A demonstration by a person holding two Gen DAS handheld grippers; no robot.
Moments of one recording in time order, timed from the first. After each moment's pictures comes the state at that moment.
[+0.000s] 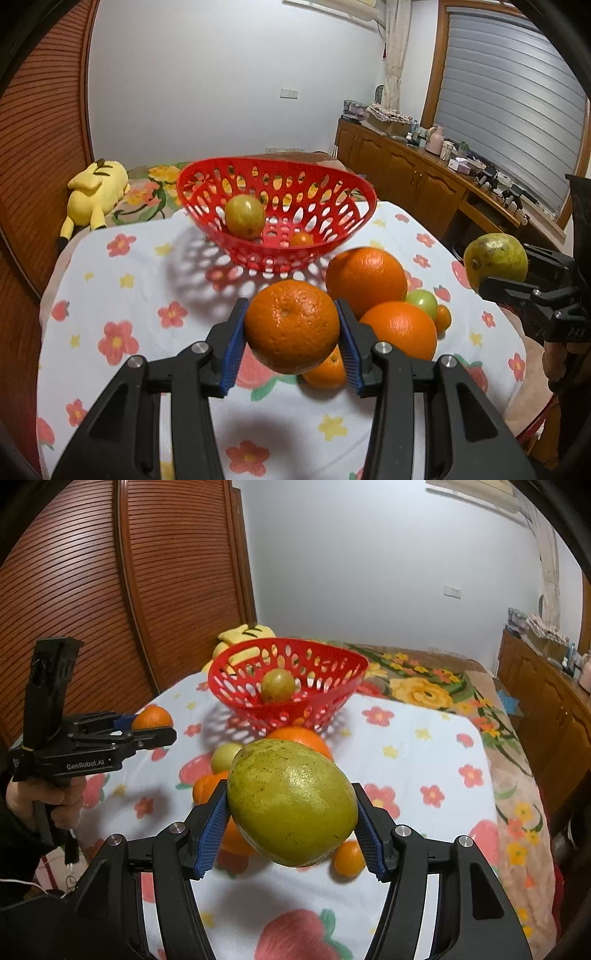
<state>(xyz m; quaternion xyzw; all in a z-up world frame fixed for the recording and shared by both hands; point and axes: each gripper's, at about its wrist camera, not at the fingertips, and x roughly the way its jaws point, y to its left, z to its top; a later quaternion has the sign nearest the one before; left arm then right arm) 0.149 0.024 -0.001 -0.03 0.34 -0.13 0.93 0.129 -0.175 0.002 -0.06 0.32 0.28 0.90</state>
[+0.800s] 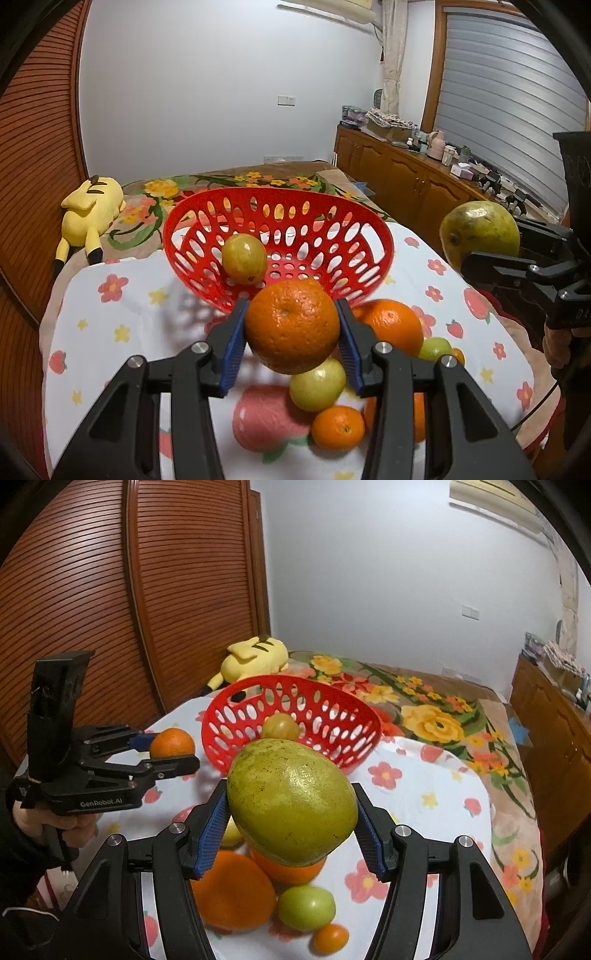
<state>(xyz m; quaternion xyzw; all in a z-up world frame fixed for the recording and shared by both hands) 0.211 0.020 0.014 -0.02 0.33 -0.13 0.94 0.194 -0.141 0.036 -0.09 0.30 0.31 0.90</state>
